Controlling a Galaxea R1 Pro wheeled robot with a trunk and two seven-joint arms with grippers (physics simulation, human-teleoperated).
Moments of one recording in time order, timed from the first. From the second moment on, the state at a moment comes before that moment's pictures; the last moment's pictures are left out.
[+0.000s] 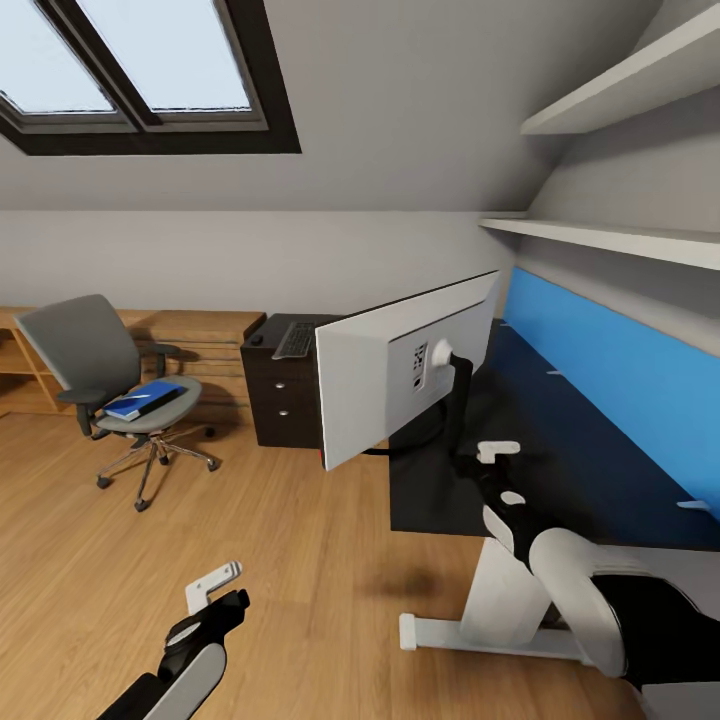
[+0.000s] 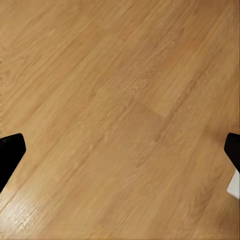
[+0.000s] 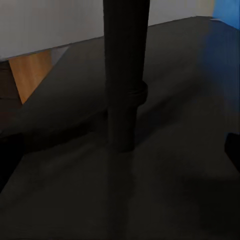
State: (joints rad) left arm -0.27 0.24 -0.56 -1.28 1.01 0.17 0.93; right arm -1.01 -0.03 -0.01 -0.09 0.01 -0.38 -0.02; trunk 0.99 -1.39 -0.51
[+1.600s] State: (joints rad) left arm -0.27 0.23 -0.59 -1.28 0.87 0.16 0.93; right arm -0.98 -0.02 -0.01 -0.07 0.01 -0.59 -0.02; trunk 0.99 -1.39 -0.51
